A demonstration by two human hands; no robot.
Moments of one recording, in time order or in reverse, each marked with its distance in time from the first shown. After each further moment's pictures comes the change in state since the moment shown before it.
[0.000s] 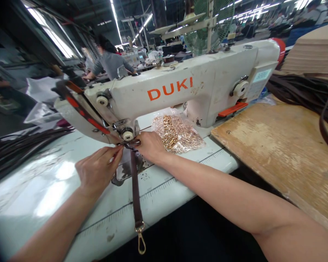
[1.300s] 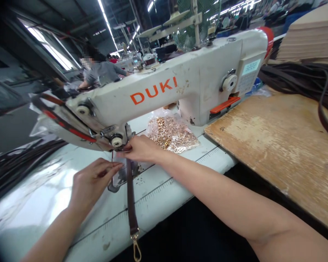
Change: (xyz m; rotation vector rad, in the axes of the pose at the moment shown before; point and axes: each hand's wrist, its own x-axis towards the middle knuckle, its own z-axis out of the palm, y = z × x) left_hand -0.004 0.001 -0.014 -0.461 -0.269 -0.167; right_hand 0.000 0.011 -0.015 0.263 -0.132 -0.275
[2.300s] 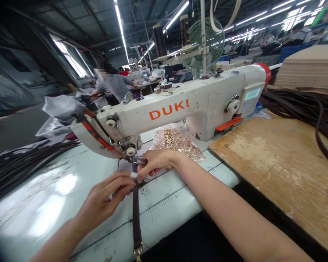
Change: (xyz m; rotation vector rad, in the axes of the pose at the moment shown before) left_hand -0.007 0.023 -0.014 -0.367 -0.252 0.144; right_hand -0.007 0.004 -0.028 0.608 -0.630 0.283
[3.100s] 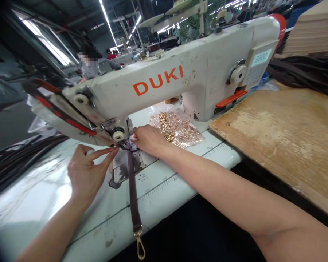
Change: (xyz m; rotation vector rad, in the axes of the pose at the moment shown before) left_hand 0.020 -0.031 0.008 0.545 0.603 -0.371; right_hand 0.038 0.019 0.005 -0.862 0.891 -0.050
